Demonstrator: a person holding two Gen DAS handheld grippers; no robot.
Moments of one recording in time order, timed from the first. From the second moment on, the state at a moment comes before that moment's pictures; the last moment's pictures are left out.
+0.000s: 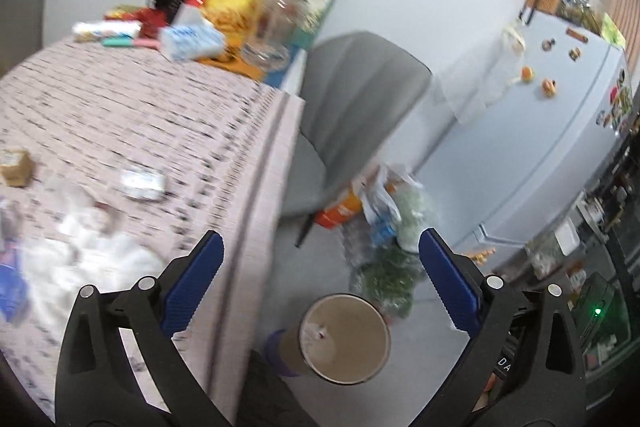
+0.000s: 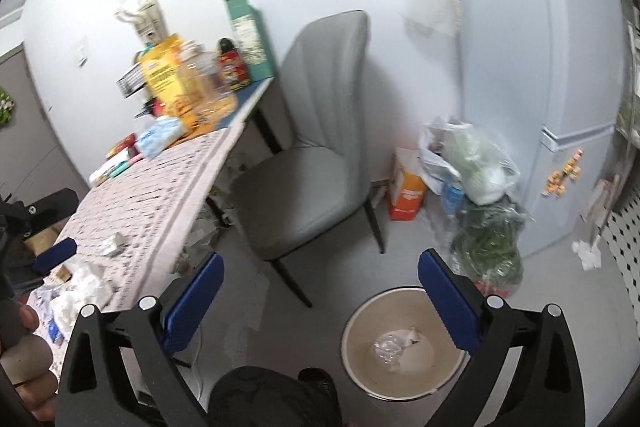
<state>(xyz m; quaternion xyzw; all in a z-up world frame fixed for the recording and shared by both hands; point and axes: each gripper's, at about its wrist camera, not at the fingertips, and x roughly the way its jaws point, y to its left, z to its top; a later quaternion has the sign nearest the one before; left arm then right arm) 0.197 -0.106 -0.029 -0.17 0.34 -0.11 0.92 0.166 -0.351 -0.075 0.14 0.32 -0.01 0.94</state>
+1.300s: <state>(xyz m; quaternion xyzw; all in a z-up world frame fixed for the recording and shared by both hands) 0.083 0.081 -0.069 -0.12 0.32 0.05 0.94 0.149 -0.152 -0.069 0.02 0.32 0.18 0.93</state>
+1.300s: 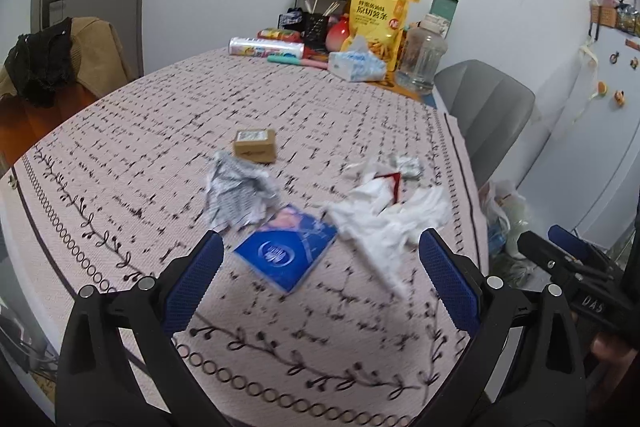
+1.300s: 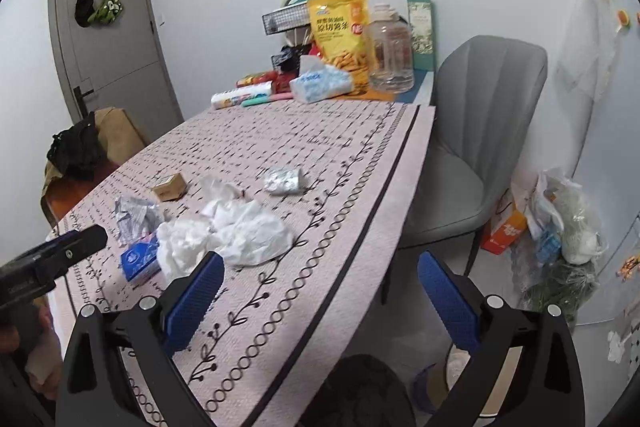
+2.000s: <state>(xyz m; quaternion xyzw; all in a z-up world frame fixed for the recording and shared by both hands) 0.131 0.085 -0.113 -0.08 0.41 0.07 0.90 0.157 -0.142 -0.090 0.03 0.36 0.22 0.91</state>
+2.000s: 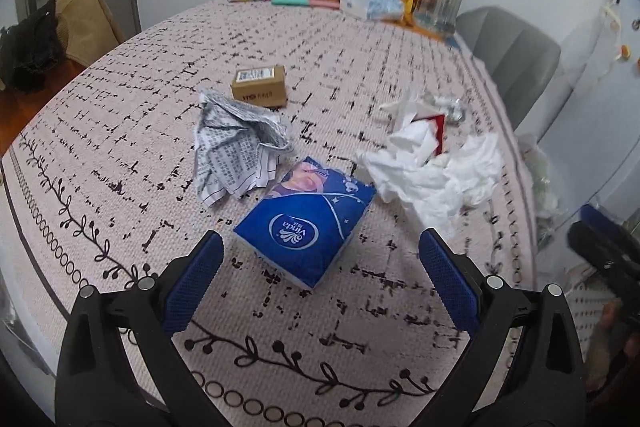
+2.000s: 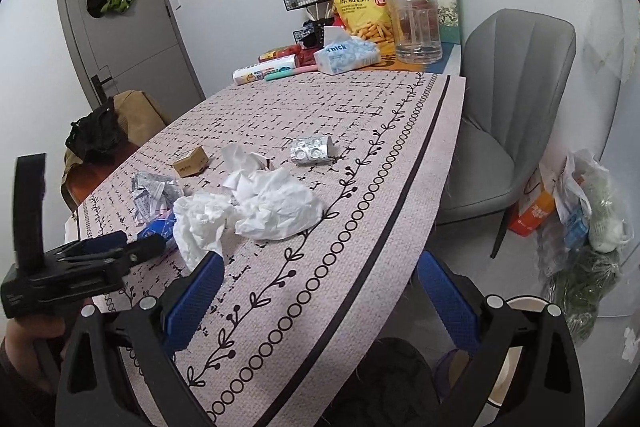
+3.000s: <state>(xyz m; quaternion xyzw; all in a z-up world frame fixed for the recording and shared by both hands) 0.104 0.114 -0.102 -0.10 0.40 0.05 0.91 0.151 -0.074 -0.103 0.01 0.40 0.31 0.86</state>
